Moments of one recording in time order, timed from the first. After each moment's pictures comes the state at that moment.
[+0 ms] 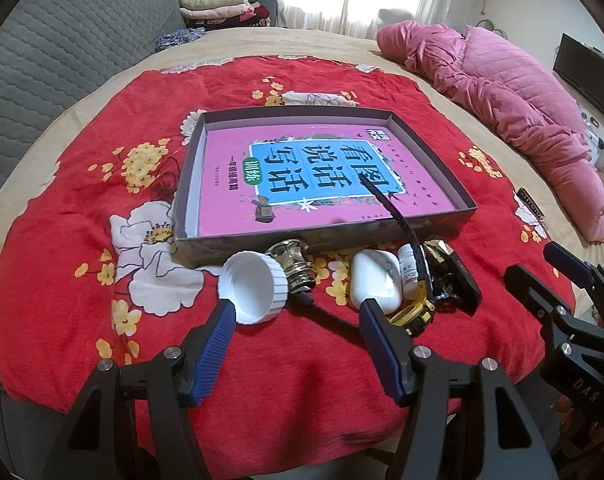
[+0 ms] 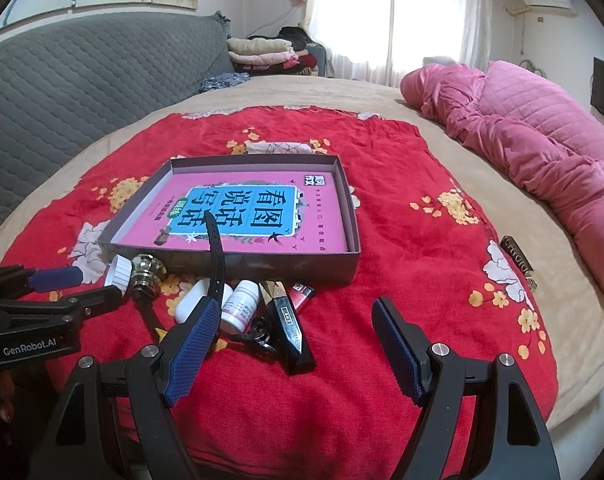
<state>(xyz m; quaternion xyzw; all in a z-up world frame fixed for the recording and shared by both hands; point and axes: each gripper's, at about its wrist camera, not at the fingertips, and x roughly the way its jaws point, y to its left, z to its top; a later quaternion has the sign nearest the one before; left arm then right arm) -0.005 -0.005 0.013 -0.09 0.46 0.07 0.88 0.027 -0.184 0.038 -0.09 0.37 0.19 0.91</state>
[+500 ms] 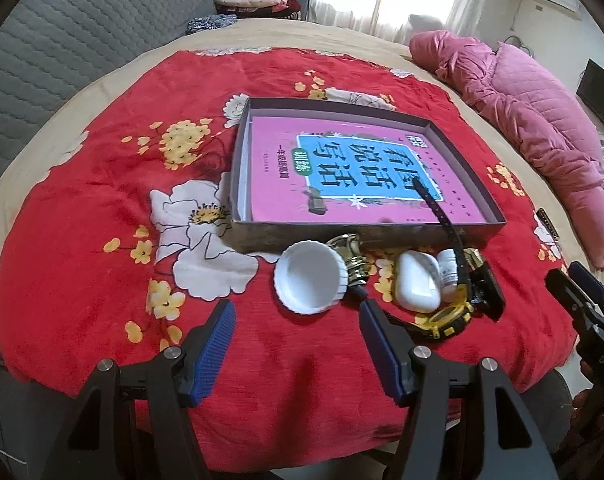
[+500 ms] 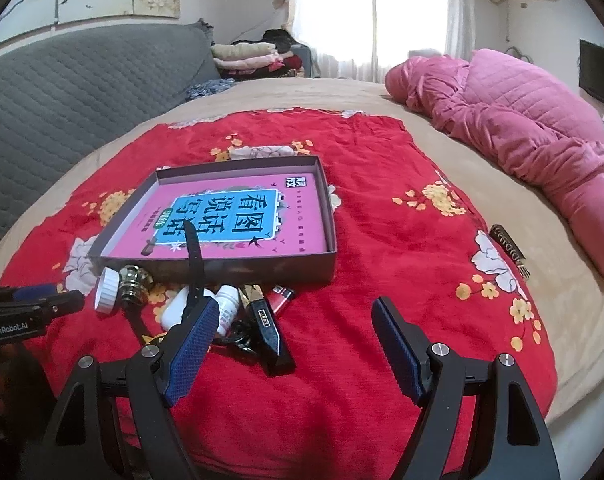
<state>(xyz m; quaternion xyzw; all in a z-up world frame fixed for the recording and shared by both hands) -0.016 0.031 0.006 -0.13 0.47 0.10 0.87 0.035 -0.203 0.038 -0.06 0.37 0.18 0.91</state>
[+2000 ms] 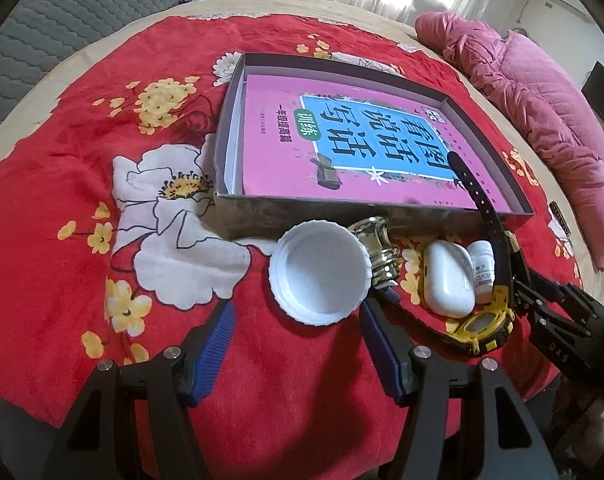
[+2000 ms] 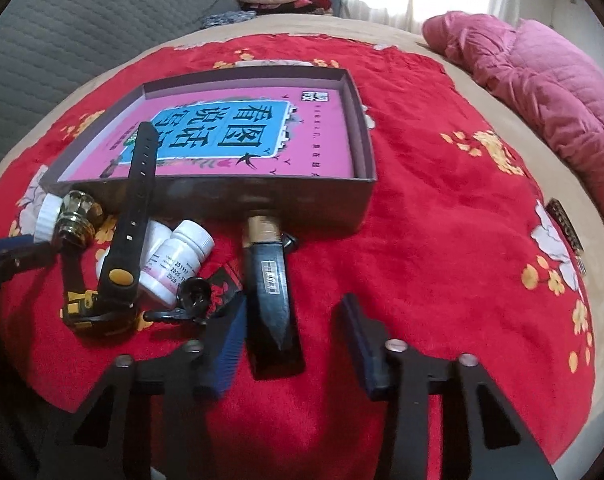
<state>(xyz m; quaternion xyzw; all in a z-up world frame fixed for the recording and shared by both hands) 0.013 0.048 -0.039 -0.16 0.50 0.08 0.85 0.089 -0.181 -0.044 -0.12 0.46 0.21 0.85</state>
